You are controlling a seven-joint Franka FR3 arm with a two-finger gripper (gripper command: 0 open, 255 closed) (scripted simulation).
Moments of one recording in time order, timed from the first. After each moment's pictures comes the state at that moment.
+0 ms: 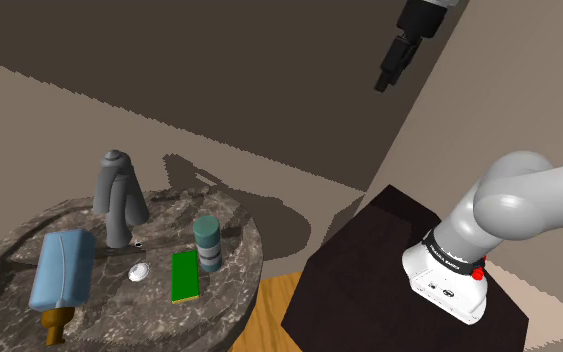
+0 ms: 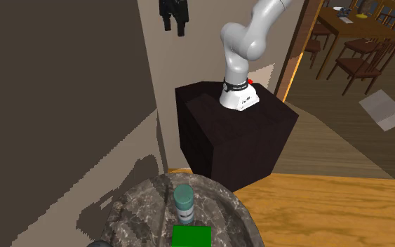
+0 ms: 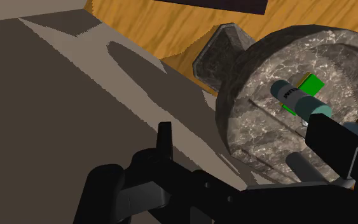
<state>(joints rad) 0.01 -0.79 0.02 -2.39 0.12 1.65 -0.15</state>
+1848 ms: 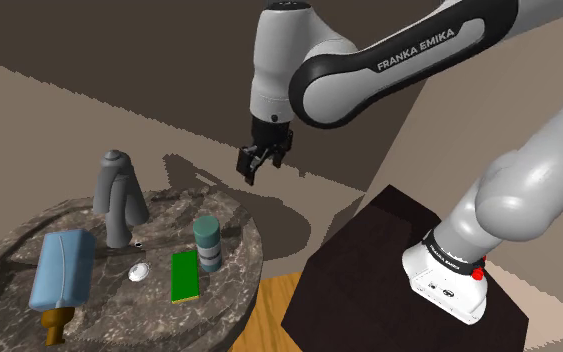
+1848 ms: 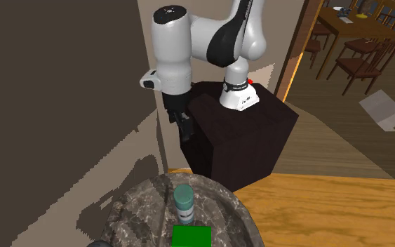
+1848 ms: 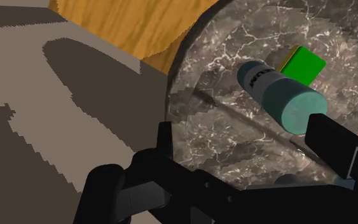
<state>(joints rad) 0.06 -0.07 0.55 -2.28 0.05 2.24 0.49</state>
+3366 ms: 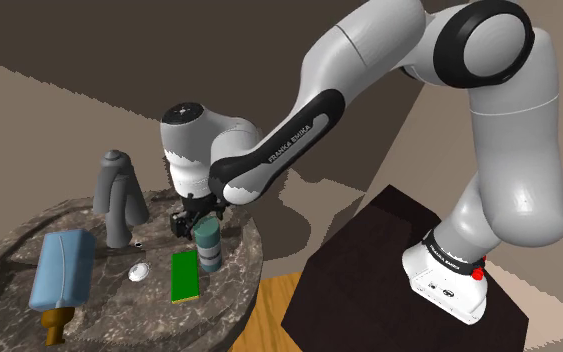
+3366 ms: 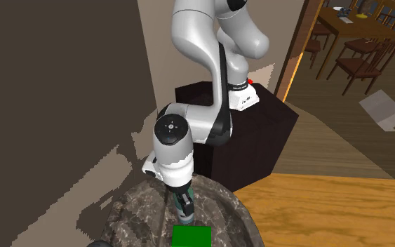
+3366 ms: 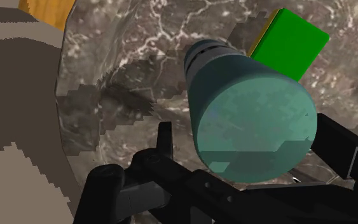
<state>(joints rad) 0.32 0.63 0.47 -1.81 -0.40 2.31 0.96</state>
